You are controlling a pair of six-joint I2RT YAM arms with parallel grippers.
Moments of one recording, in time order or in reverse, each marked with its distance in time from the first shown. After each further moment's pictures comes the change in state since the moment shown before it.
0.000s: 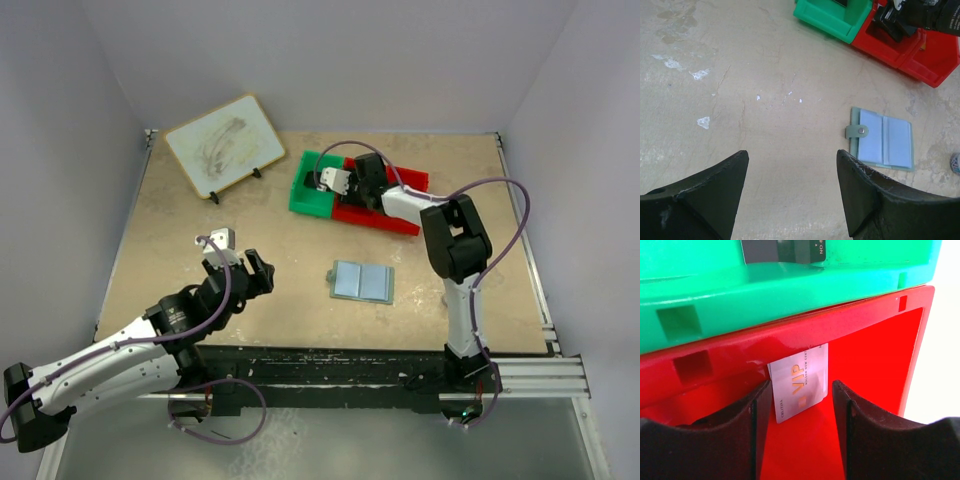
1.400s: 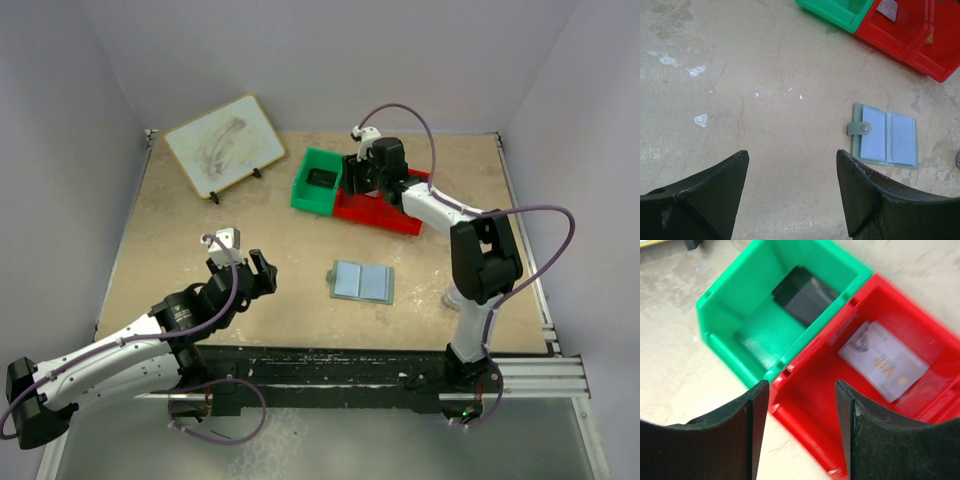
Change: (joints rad) left arm 0.000 0.042 0.000 0.016 0.012 -0.002; right arm -0.021 -0.249 -0.098 0.089 -0.188 1.057
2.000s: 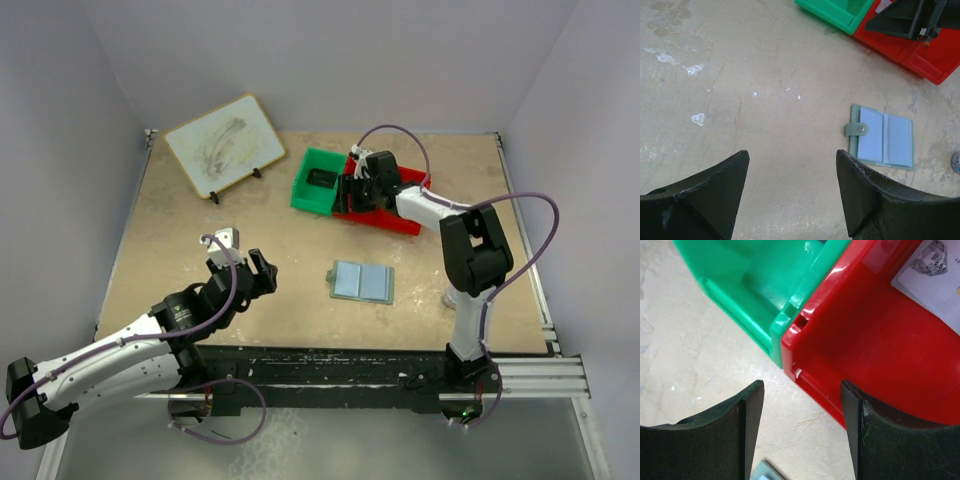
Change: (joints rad) left arm 0.000 -0.001 0.000 0.001 0.000 -0.026; right arm 0.001 0.067 -0.022 -0.143 -0.146 0.245
